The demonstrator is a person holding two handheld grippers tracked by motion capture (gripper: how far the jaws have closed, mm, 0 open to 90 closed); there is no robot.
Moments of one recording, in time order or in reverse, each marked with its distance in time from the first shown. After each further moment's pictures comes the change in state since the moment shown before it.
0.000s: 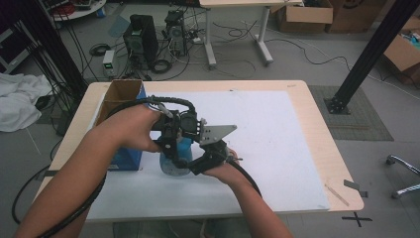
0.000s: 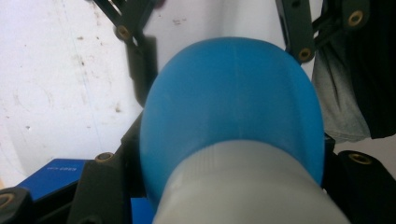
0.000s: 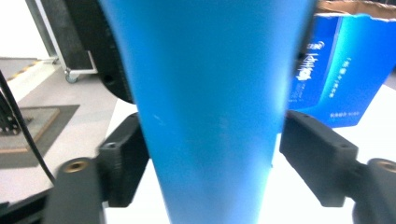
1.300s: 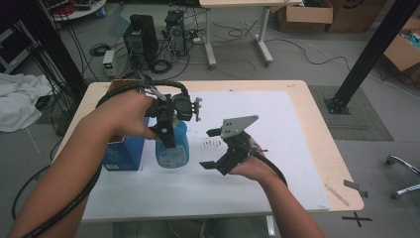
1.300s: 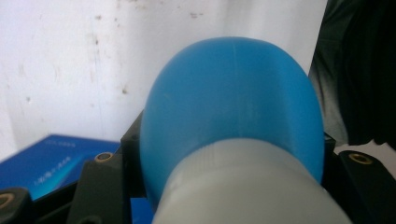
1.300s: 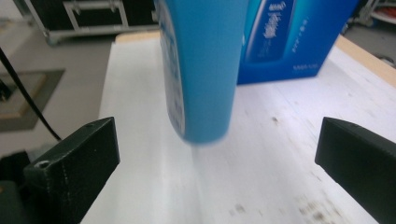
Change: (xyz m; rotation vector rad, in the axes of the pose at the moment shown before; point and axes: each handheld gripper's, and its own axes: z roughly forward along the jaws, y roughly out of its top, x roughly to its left) left arm 0.026 -0.015 -0.028 -0.005 -0.050 -0.153; right arm -0.006 0.016 -0.064 0.206 -0.056 0.002
